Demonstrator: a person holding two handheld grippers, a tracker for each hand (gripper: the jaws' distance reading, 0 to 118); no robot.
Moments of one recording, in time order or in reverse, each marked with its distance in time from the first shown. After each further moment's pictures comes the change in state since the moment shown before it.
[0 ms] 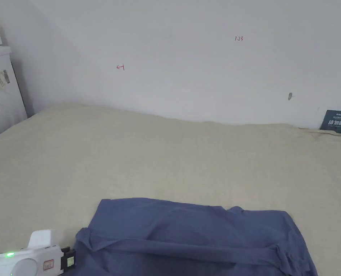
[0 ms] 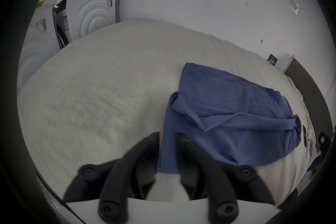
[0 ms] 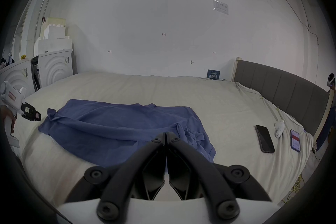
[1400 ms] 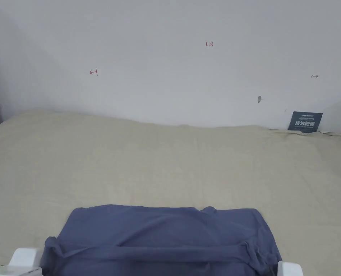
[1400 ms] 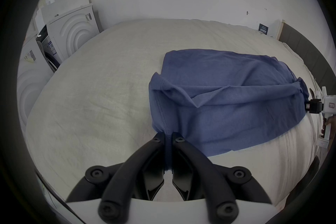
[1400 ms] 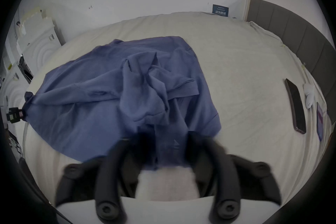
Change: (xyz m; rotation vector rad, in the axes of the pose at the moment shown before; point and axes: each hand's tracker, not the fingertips) left arm 0.046 -0.034 0.029 0.015 0.049 -0.248; right arm 0.101 -0.043 -0.148 -0.504 0.115 -0.109
